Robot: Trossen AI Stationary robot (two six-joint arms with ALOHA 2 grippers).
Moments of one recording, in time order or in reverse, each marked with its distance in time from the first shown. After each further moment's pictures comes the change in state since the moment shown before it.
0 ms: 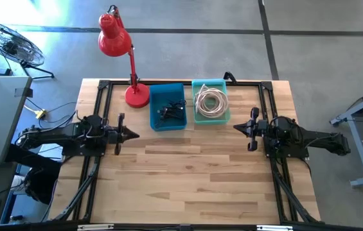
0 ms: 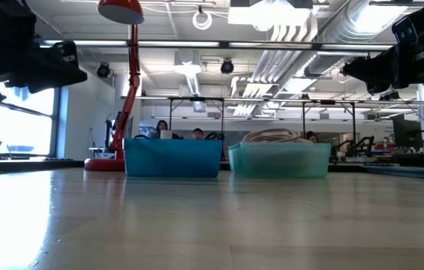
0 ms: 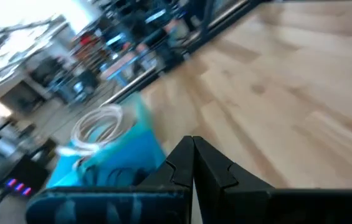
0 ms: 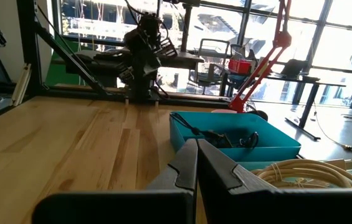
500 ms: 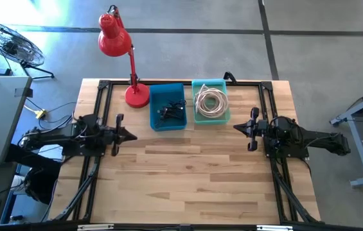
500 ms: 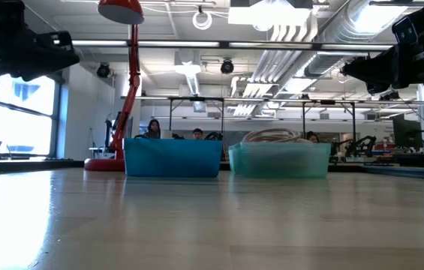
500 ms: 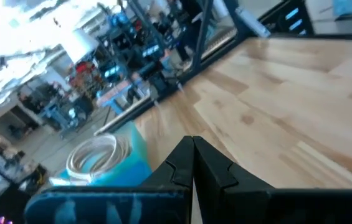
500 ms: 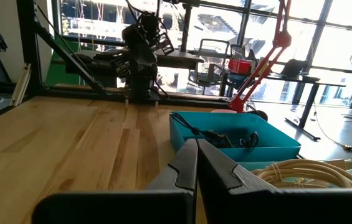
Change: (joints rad) left arm 0.000 -0.077 0.001 0.002 0.104 -0.023; right arm 0.000 0.000 0.000 0.000 0.000 0.000
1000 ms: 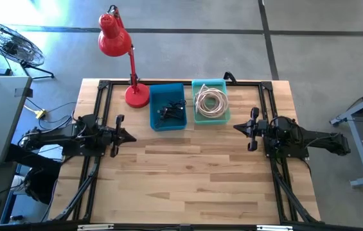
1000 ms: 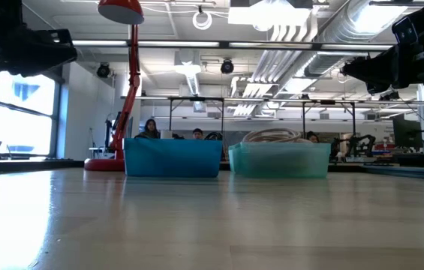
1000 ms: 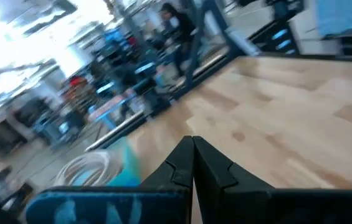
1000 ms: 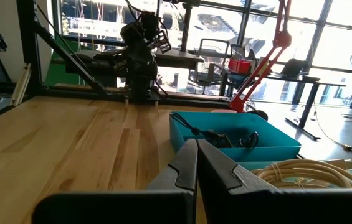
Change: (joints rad) left arm 0.000 -0.001 -0.017 0.055 0.074 -0.025; right arm 0.000 0.001 0.000 0.000 0.000 0.000
